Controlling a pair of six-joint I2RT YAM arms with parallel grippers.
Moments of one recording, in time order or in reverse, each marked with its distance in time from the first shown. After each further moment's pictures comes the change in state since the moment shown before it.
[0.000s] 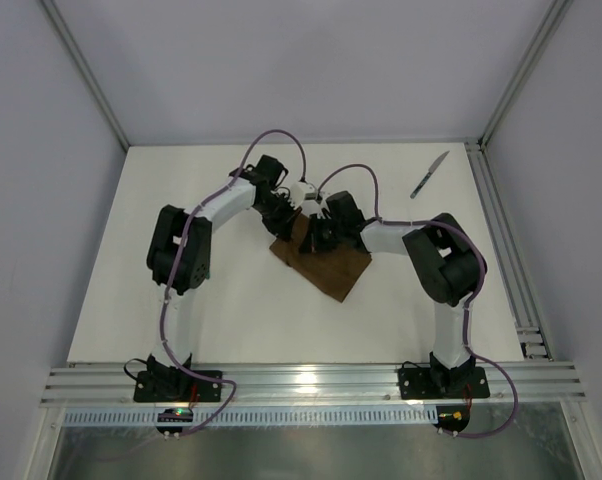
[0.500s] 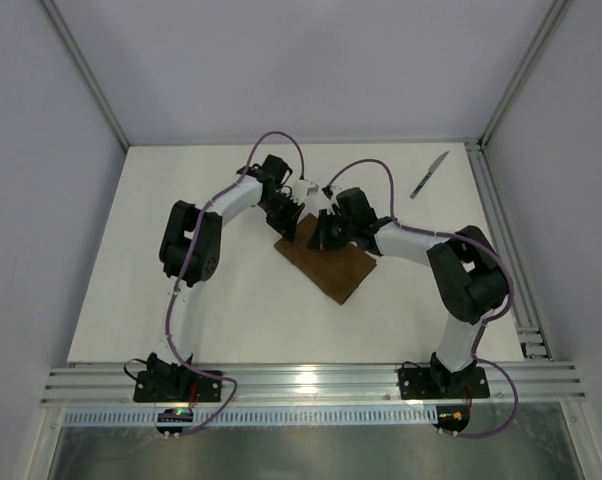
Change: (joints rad) left arm 0.001 0.139 0.133 -0.035 0.002 -0.164; right arm -0.018 -0.155 -0.066 -0.070 0.047 0.005
